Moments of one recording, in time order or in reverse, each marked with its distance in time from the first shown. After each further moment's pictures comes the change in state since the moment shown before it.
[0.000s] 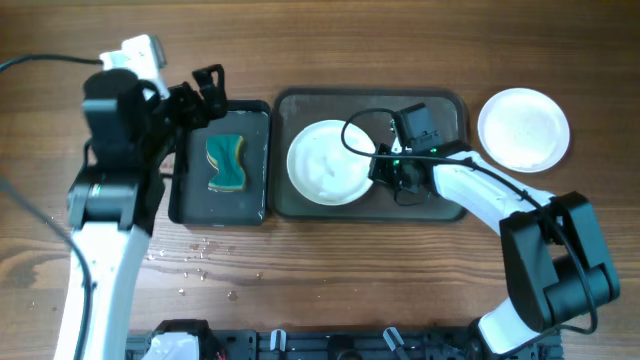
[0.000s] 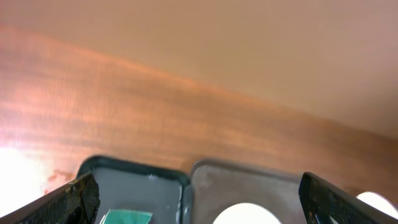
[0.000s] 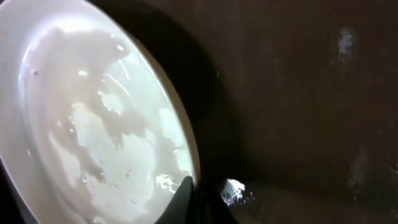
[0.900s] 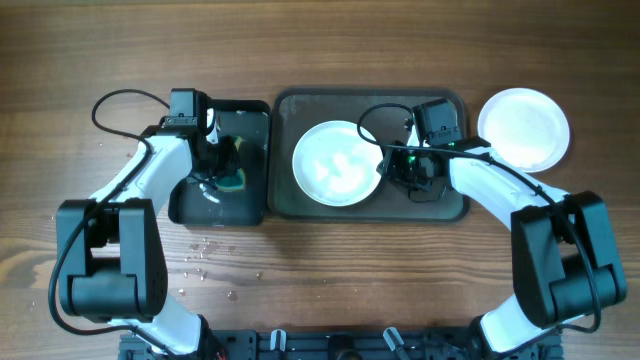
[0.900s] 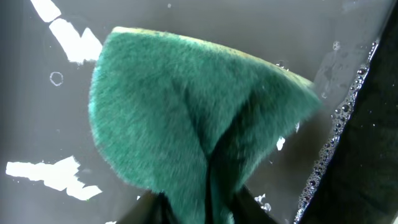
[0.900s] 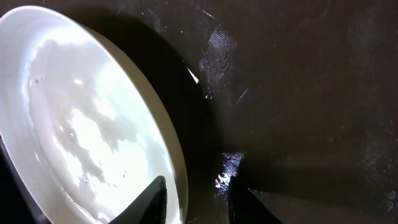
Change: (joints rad) left arm 0.000 0.629 -0.077 -0.170 0.003 0.055; right arm -0.097 0.000 0.000 -0.043 -0.088 -0.068
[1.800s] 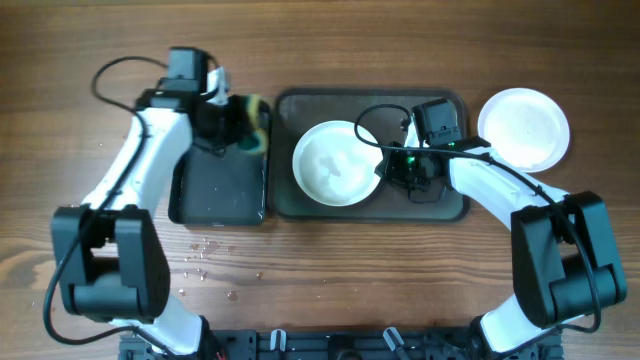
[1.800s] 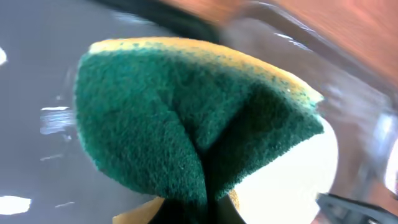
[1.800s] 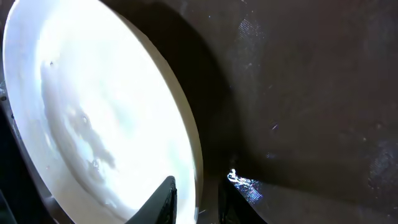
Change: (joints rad) left arm -0.030 -0.002 0.259 -0.156 0.187 -0.132; right arm 0.000 0.000 0.000 0.000 -0.052 -0.044
